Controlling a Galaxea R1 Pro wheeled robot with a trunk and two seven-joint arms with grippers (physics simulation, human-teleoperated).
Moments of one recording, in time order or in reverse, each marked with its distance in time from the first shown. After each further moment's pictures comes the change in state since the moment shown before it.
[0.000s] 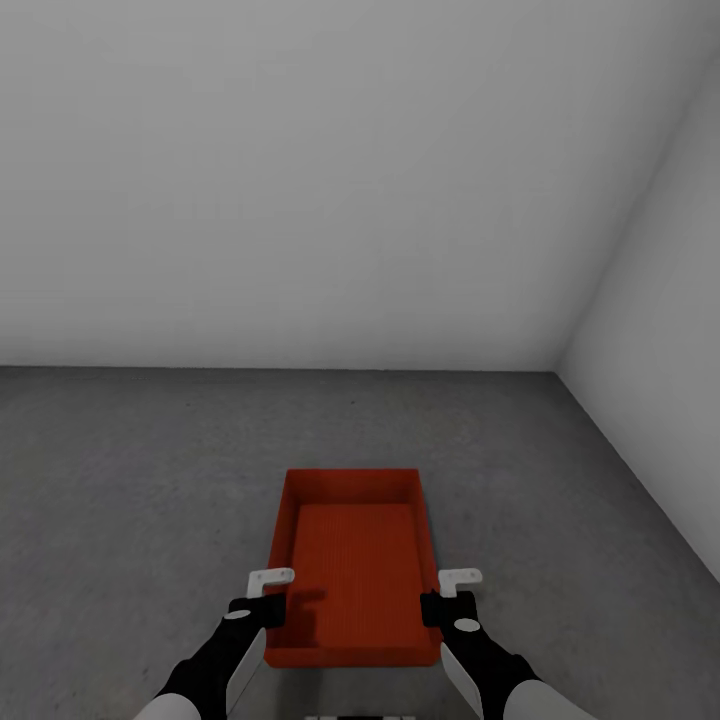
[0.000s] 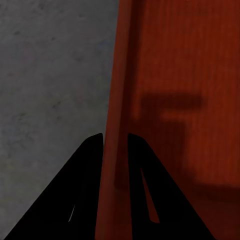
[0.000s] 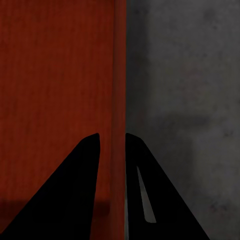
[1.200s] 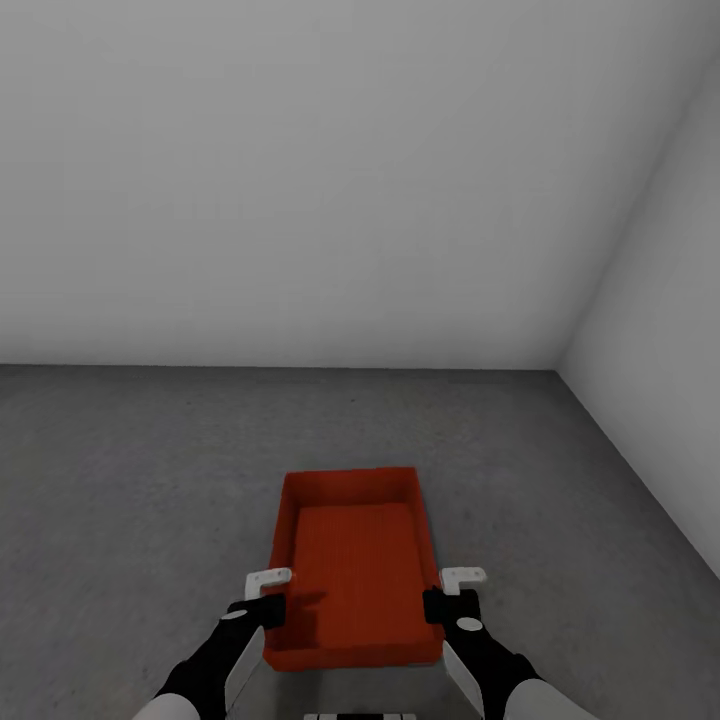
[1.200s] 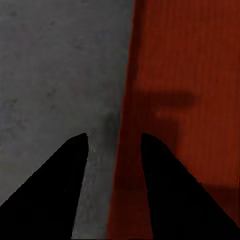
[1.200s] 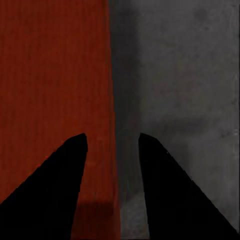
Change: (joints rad) left arm 0.000 0.000 0.019 0.002 0.054 0.003 -0.001; right arm 0.000 -0.001 -0.035 -0.003 0.012 -0.022 -0.011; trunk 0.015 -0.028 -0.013
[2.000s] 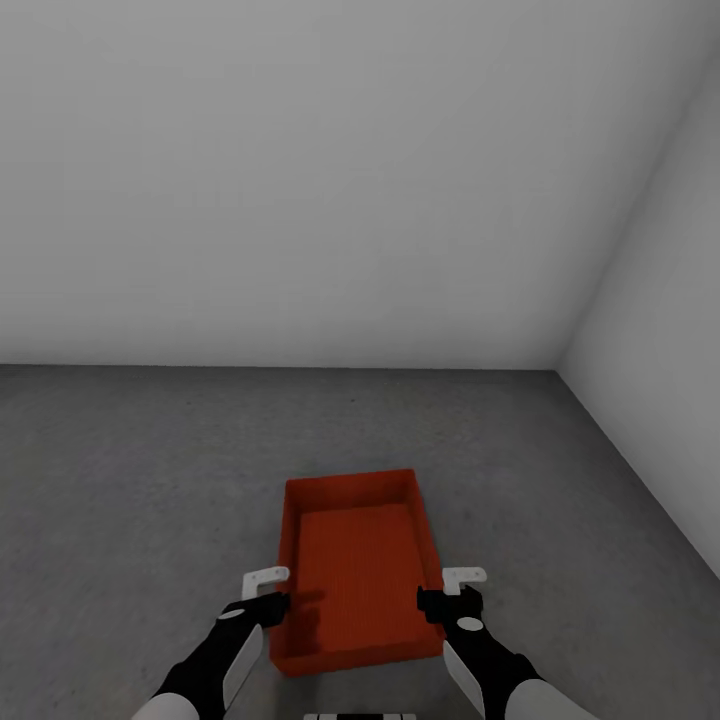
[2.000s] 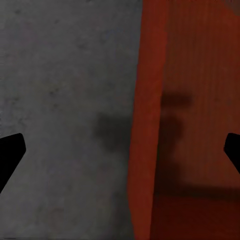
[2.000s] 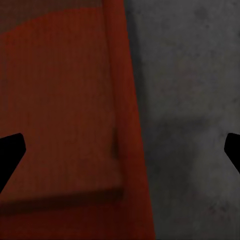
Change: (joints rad) left arm 0.000 0.001 0.028 -0.005 0.005 0.001 0.000; right arm 0.000 -0.002 -0.002 -0.001 0.002 0.007 0.004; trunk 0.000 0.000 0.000
